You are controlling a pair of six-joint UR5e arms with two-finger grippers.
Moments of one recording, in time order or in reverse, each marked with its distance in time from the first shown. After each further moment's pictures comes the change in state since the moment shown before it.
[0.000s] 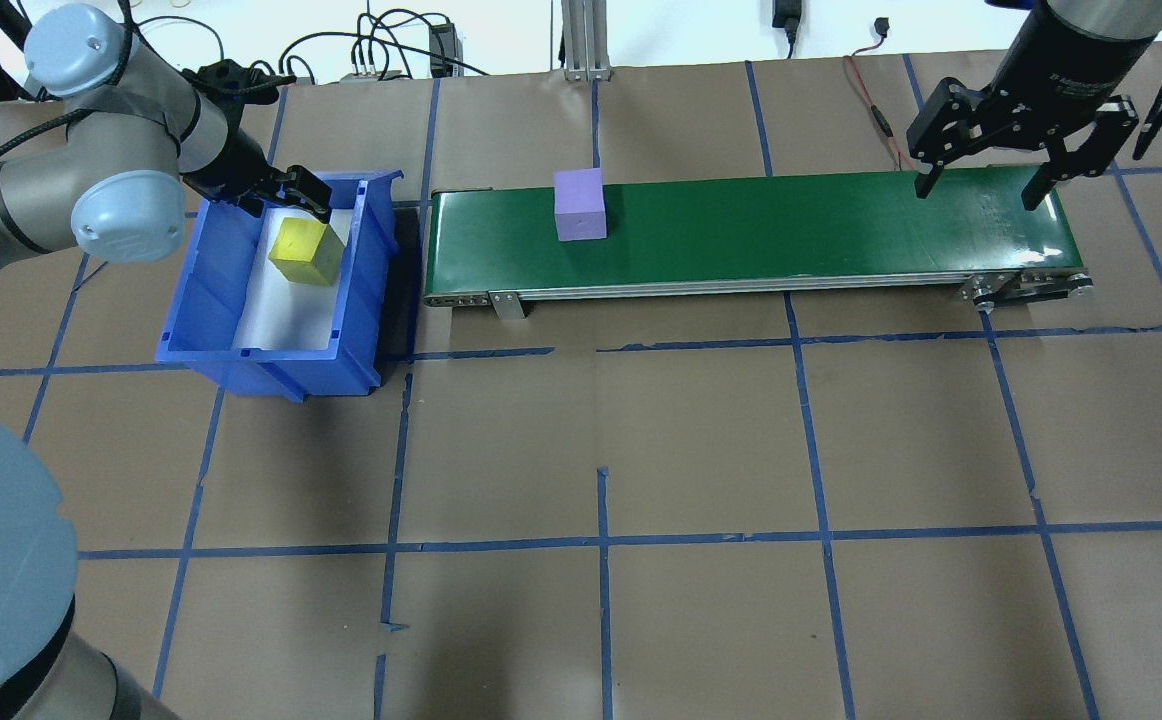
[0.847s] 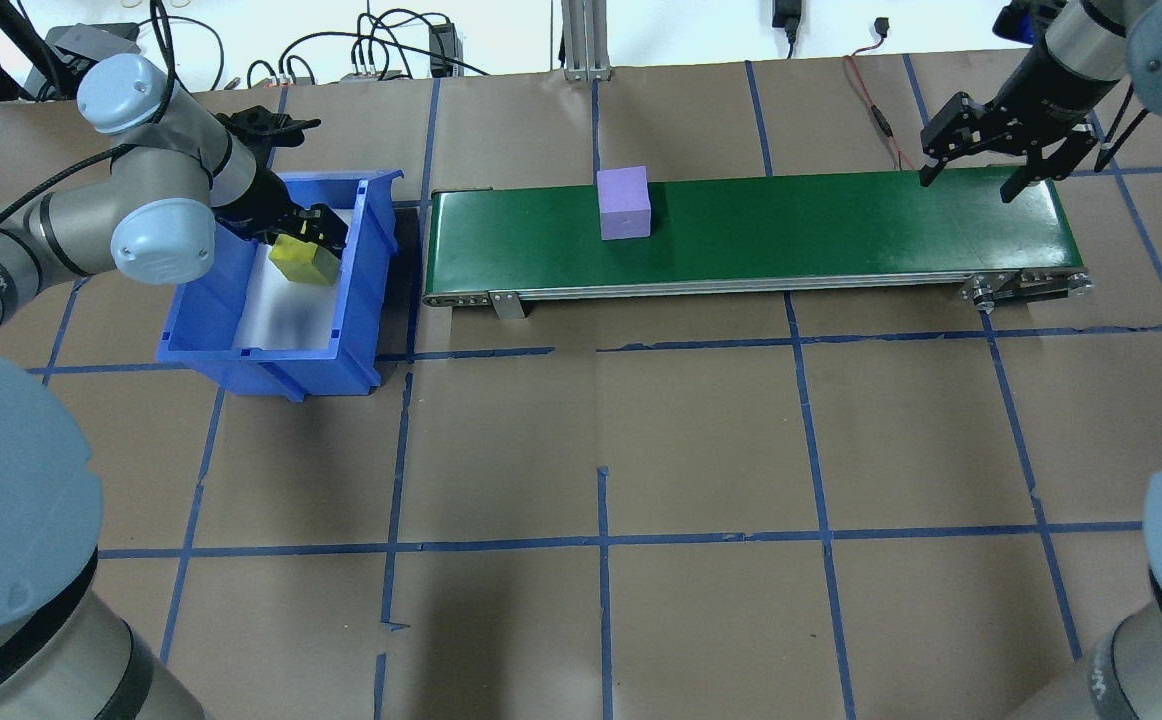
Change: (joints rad) left arm 0.001 -0.054 -0.021 0.016 0.004 0.005; right arm -0.109 0.240 -0.014 -0.263 0.161 -0.147
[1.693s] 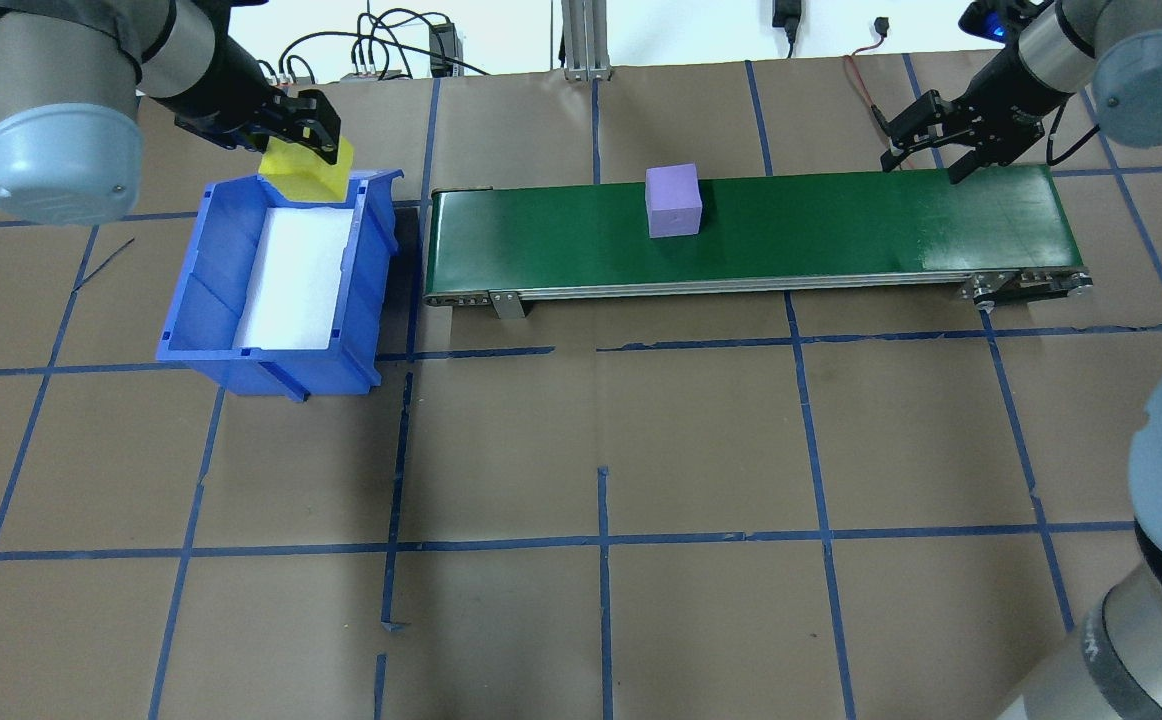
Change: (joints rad) left arm -0.152 0.316 0.052 -0.198 -0.006 -0.251; right arm -0.005 0.045 0.025 -0.128 0.133 -0.130
